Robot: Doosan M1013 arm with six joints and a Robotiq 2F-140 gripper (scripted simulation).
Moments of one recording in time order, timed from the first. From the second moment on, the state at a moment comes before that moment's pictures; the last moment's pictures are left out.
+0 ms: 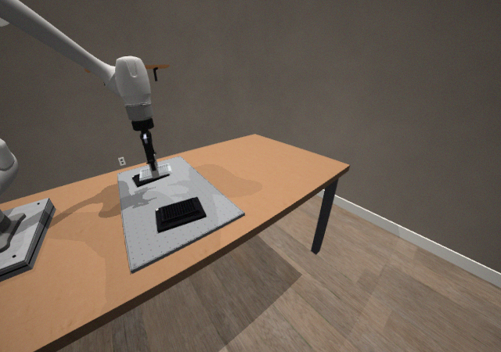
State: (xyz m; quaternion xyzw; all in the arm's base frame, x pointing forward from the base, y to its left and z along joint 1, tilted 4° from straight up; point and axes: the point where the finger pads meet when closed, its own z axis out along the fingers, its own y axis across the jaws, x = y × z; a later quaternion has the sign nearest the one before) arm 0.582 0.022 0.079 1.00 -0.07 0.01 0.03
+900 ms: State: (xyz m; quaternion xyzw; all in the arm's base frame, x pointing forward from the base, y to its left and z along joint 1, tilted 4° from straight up) arm 0.591 -0.060 0.085 1.00 -0.07 0.01 0.03
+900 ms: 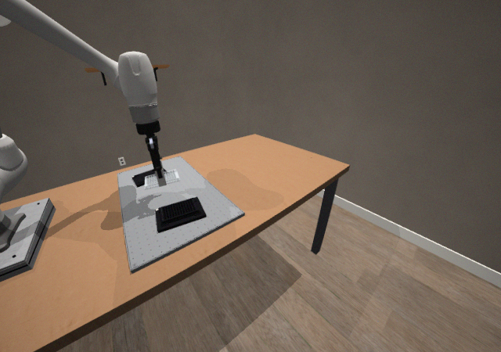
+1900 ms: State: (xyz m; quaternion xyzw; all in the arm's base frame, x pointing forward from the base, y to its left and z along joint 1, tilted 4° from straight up) arm 0.601 -0.146 0.091 1.00 -0.07 0.01 0.03
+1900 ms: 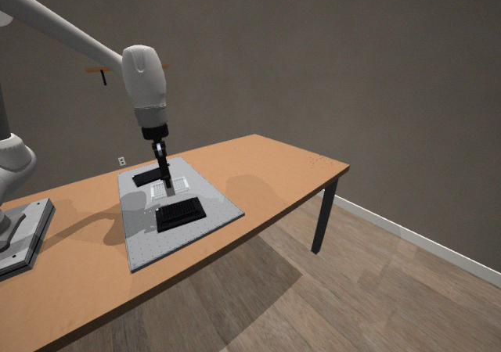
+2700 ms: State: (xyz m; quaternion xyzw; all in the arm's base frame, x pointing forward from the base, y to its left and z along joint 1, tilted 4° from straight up) arm 0.606 -0.191 0.093 1.00 -0.07 0.01 0.03
